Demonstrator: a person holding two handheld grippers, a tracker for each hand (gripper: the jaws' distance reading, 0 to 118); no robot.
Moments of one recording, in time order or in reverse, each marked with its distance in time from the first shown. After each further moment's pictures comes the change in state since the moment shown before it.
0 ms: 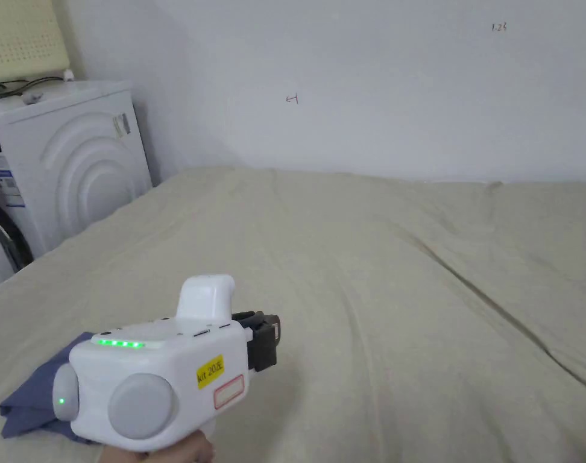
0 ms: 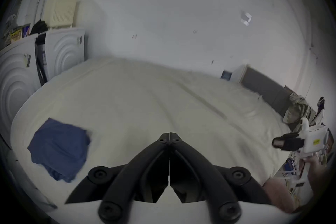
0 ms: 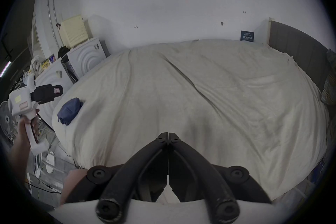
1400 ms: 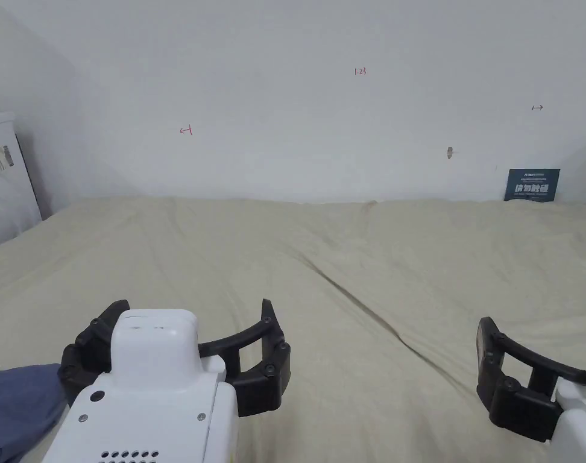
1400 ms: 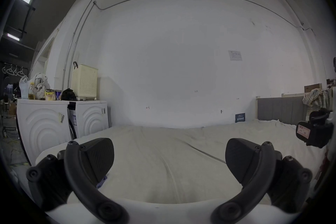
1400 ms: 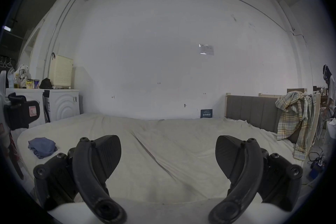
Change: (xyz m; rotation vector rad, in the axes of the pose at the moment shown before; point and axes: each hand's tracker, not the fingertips) left arm 0.157 -0.050 0.079 0.547 0.248 -0.238; right arm -0.021 -0.041 0.096 0.720 -0.309 0.094
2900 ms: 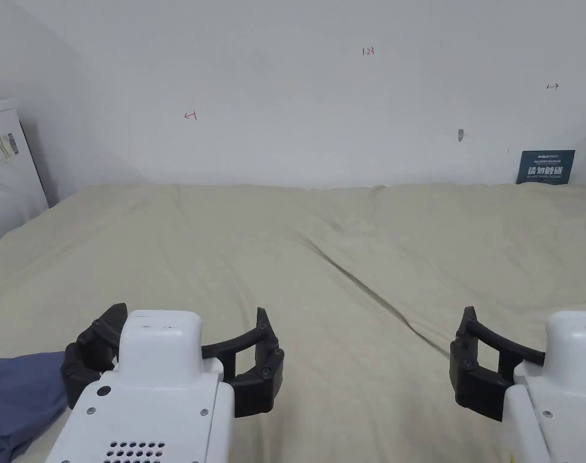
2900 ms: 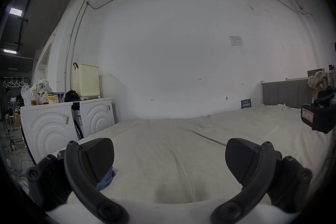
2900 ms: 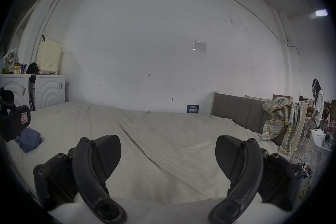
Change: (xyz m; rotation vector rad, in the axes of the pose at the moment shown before) left arm -0.006 -0.019 -0.014 -0.093 0.031 -0.087; right arm -0.044 0.001 -0.010 -0.072 -0.154 0.097
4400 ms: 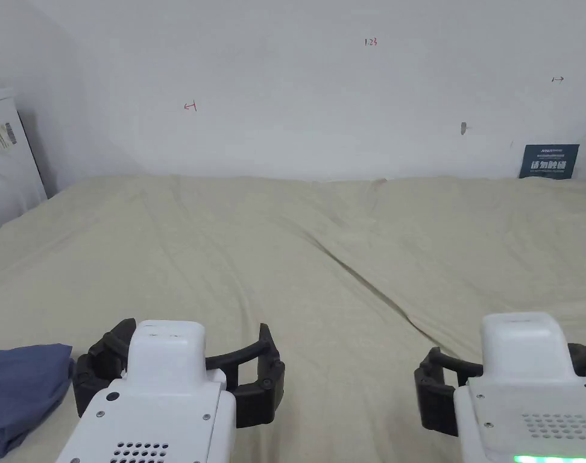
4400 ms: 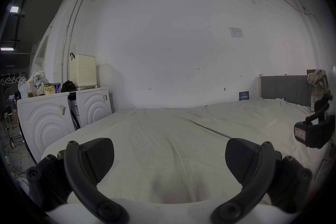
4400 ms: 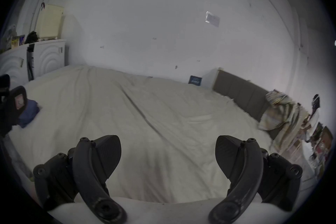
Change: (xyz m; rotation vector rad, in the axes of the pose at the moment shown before) left arm 0.004 -0.018 -0.010 -0.090 -0.022 0.017; right arm -0.026 -0.002 -0.016 -0.321 0.043 0.118
